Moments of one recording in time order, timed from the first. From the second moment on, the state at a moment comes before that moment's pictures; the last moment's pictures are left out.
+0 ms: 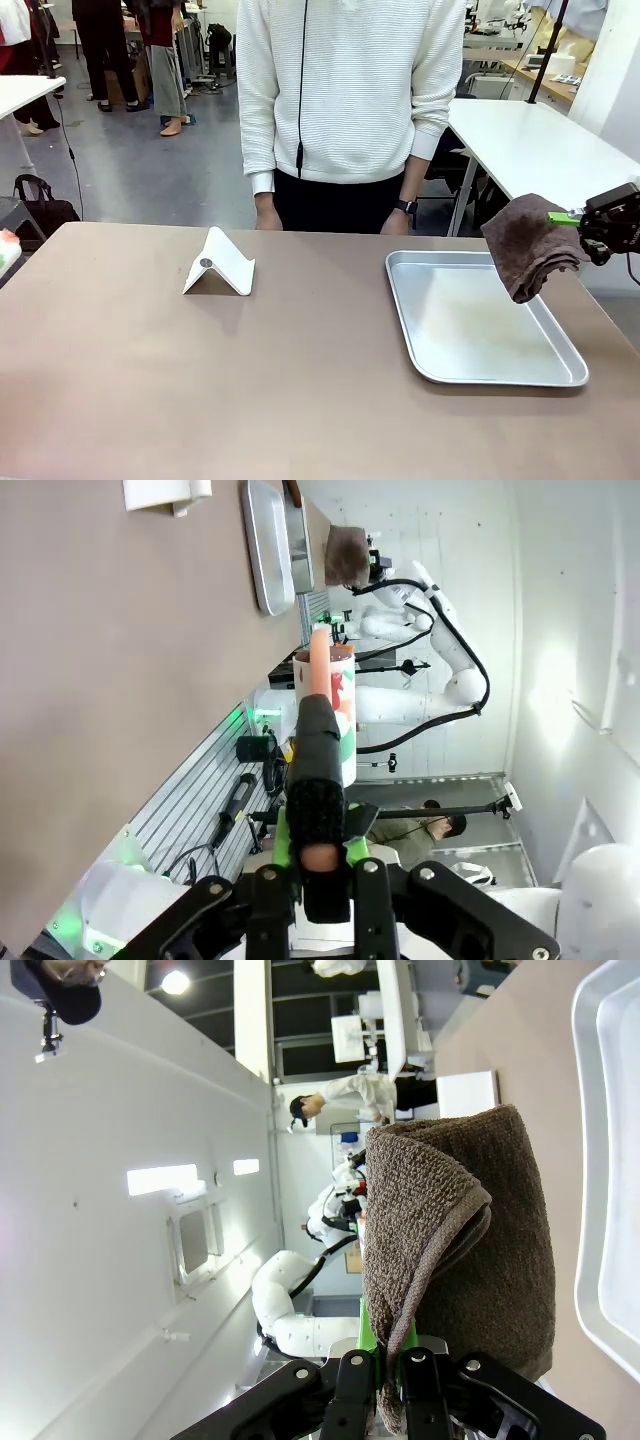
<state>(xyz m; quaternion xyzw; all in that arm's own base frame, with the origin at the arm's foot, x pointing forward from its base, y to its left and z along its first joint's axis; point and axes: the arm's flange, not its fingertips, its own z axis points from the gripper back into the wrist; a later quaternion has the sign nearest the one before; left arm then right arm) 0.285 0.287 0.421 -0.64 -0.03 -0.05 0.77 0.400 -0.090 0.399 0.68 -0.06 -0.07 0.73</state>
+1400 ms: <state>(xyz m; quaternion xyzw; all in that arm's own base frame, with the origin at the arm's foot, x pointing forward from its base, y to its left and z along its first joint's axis) 0.286 0.285 0.415 -0.64 -0.03 -0.05 0.77 0.400 -0.090 0.399 0.68 -0.06 -0.07 0.73</state>
